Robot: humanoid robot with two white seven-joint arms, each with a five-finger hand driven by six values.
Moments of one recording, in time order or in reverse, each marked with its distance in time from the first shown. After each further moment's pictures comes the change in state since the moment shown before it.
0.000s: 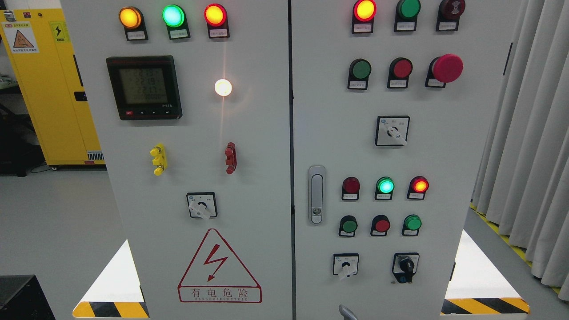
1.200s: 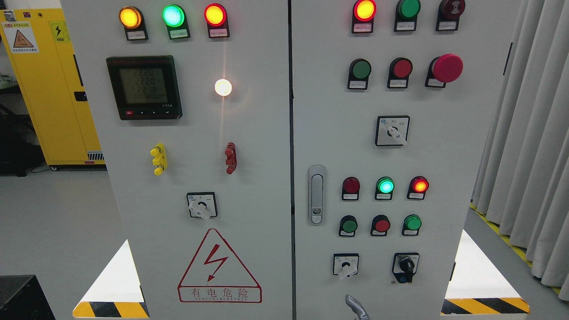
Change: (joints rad) left arm 0.000 0.000 0.000 0.000 0.000 0.000 0.000; right arm -0.046 0.001 -0.052 -0.013 0.195 -0.013 -0.035
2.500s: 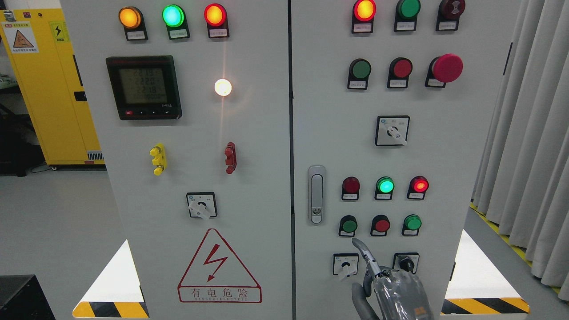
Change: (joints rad) left arm 0.000 0.000 0.000 0.000 0.000 0.000 0.000; right arm -0.290 0.005 -0.144 0.077 0.763 -0.036 -0.045
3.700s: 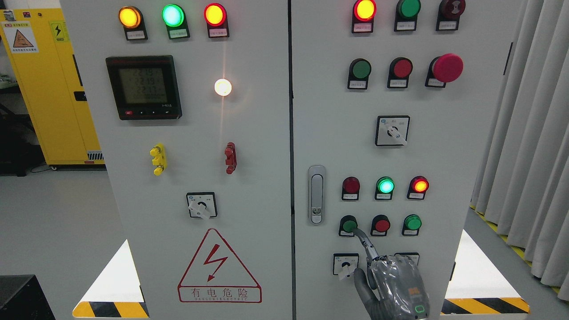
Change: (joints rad) left arm 0.000 0.000 0.000 0.000 0.000 0.000 0.000; right arm -0.077 0.002 -0.032 0.122 0.019 0.003 0.003
